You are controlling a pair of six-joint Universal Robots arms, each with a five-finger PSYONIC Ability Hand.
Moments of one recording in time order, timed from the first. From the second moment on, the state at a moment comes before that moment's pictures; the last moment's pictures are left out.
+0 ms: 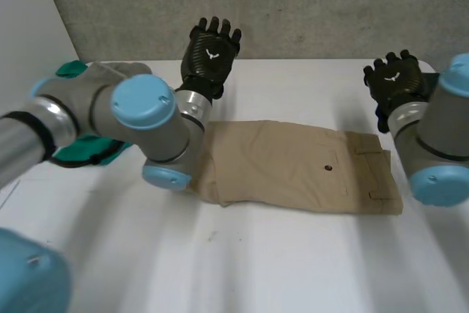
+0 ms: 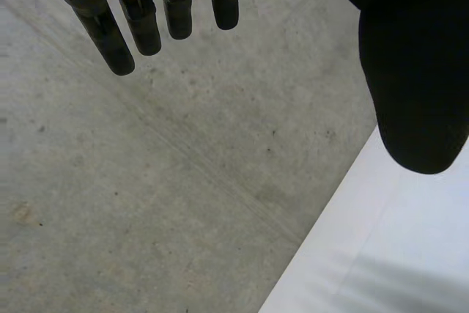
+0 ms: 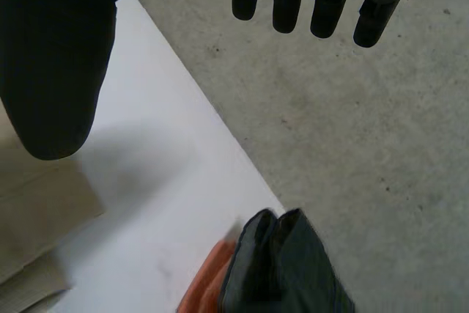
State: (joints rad) left arm 4.09 -2.43 -0.90 3.58 -1.61 3.71; right arm 1.86 -1.05 1.34 -0.20 1.65 2.47; left_hand 0.19 0.21 0.21 0.20 0.05; right_hand 0.22 0.21 0.21 0.21 0.05
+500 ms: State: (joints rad) left arm 4.08 -2.01 -1.48 3.58 -1.60 3.49; right arm 1.73 -1.14 1.80 -0.24 1.48 2.69; left_hand 0.19 0.21 0.21 0.20 0.05; right_hand 1.05 1.16 1.17 1.19 0.95
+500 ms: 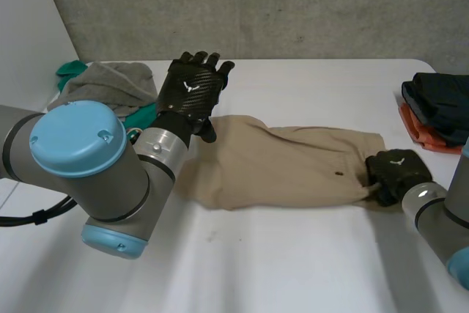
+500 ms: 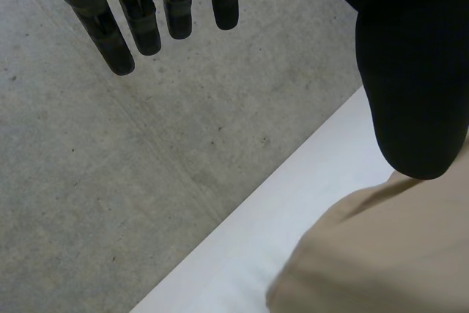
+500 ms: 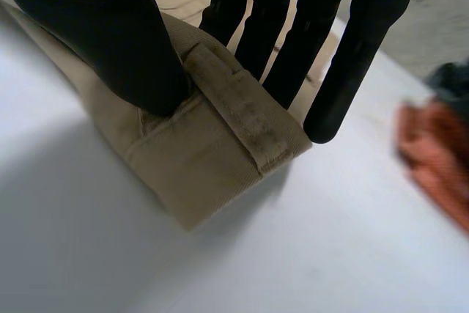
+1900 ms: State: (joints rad) left arm 3.92 -2.38 -1.07 2.95 -1.81 3.26; right arm 1.92 -0.90 1.30 0.19 1.33 2.84; left_hand 0.19 0.21 0.21 0.20 0.05; right_hand 0.22 0.21 0.21 0.21 0.05
